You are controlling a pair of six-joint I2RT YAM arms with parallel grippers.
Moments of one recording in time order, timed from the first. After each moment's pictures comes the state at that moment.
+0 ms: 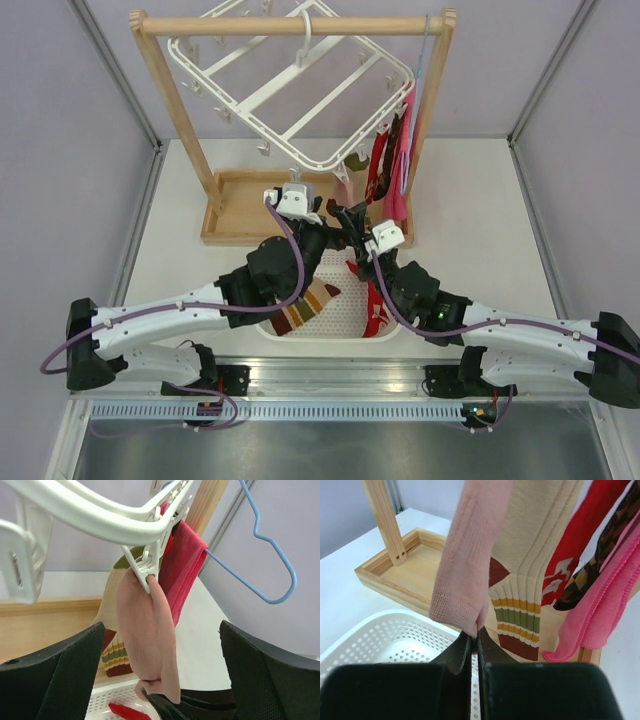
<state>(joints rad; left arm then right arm) -1.24 1.18 1.05 0.32 -0.87 -0.22 1.18 1.03 0.63 0.43 0.69 -0.06</state>
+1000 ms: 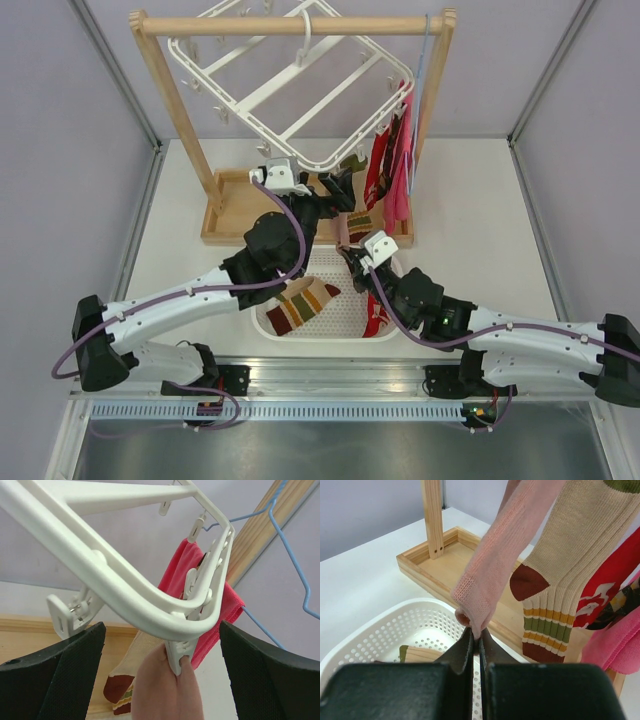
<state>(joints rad) -1.10 1.25 1.10 0.44 -0.86 -0.22 1.22 0.99 0.62 0.40 0.57 -0.09</state>
